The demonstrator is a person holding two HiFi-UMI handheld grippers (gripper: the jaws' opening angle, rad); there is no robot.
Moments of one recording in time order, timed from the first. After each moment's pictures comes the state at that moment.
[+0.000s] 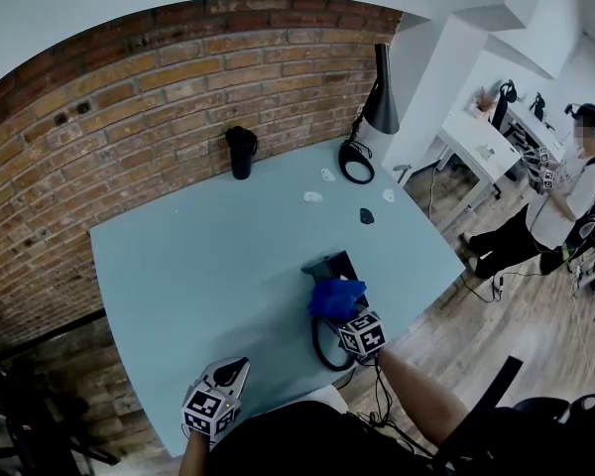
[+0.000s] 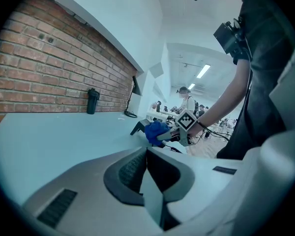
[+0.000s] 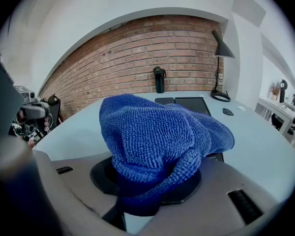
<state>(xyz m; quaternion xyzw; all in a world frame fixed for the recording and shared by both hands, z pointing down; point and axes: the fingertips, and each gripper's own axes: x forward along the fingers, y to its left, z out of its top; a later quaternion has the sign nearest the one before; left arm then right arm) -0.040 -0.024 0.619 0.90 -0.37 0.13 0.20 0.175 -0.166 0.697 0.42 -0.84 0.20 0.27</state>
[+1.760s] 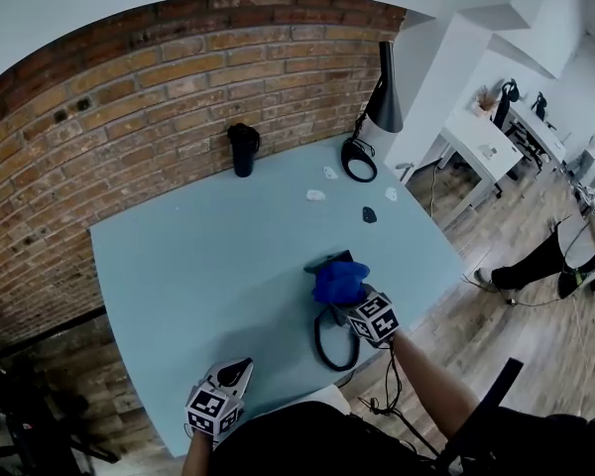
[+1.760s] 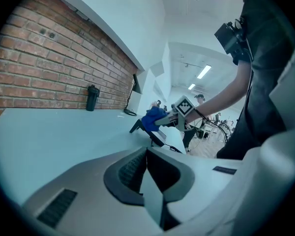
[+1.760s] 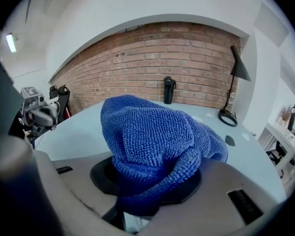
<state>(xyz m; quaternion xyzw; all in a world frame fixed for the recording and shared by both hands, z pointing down) -0.036 -0.022 0.623 0.90 -0.37 0.13 0.21 0.170 -0.195 0.640 0.37 -0.87 0.12 0.30</state>
